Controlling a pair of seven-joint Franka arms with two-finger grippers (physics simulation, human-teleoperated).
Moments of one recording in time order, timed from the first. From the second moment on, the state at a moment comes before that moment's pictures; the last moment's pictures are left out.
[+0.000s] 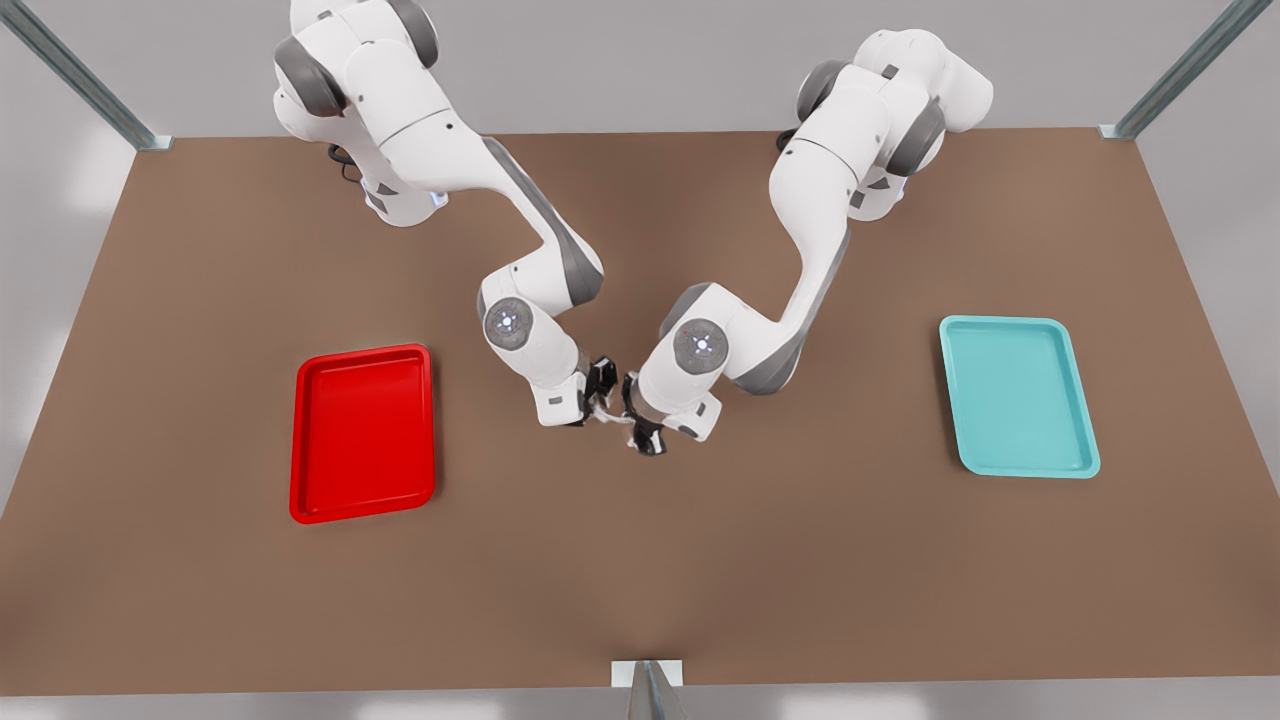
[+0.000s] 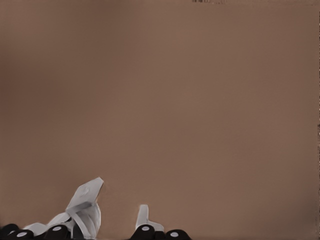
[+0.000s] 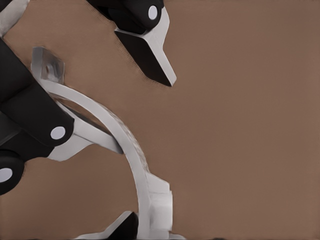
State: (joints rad) left arm -0.67 0.84 0.00 -1.09 -0.22 2.11 -2.43; right arm 0.71 0.54 -0.08 -1.69 0.42 2.40 -0.49
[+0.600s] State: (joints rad) left arm -0.22 0.67 0.00 -0.89 -0.15 1.60 -2.07; right arm 0.50 0.42 -0.16 -1.85 0.29 2.34 -0.48
